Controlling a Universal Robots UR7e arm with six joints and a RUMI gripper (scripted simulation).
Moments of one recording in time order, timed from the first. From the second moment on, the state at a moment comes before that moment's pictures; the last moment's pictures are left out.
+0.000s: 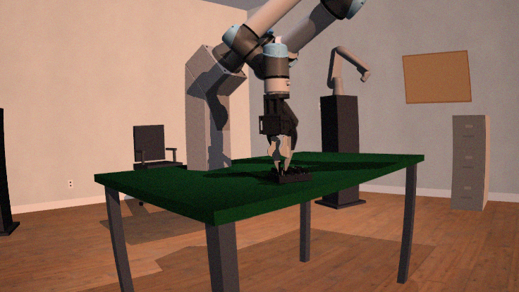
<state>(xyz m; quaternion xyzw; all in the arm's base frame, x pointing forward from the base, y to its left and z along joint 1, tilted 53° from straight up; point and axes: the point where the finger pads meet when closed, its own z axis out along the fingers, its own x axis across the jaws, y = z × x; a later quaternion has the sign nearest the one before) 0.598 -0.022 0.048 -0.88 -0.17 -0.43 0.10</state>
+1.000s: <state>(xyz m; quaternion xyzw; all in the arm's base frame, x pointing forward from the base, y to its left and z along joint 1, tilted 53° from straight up) 0.576 -0.031 0.066 -0.88 -0.17 -0.43 0.10</state>
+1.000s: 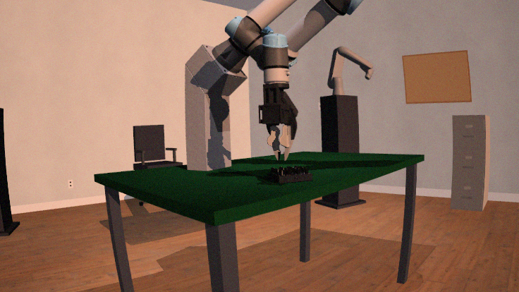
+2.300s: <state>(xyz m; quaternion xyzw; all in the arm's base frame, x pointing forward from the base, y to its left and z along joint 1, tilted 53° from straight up) 0.571 -0.034 0.069 -0.81 -0.39 -0.45 -0.02</state>
